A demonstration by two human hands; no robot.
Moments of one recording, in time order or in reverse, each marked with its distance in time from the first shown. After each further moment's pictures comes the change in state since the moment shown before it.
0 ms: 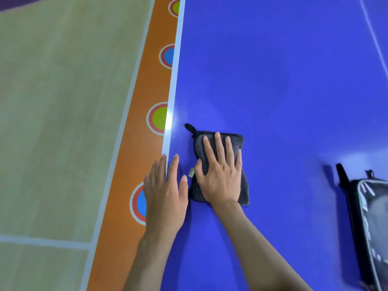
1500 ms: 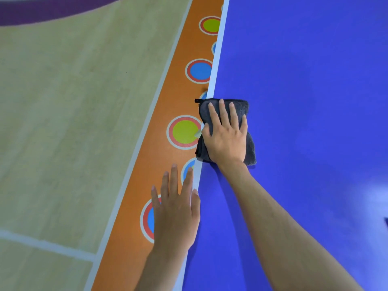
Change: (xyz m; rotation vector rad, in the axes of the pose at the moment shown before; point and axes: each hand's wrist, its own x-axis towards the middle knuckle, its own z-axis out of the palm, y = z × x) left_hand 0.051 -0.044 0.009 0.129 -0.106 -0.095; right_hand 0.168 -0.080 0.036 -0.026 -0.027 -0.149
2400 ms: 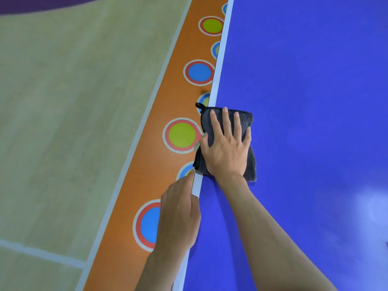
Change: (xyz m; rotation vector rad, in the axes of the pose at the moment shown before) left_hand 0.043 0.017 -0.019 -0.422 0.014 -0.069; right_hand 0.016 -0.005 0.008 -0.017 0.037 0.061
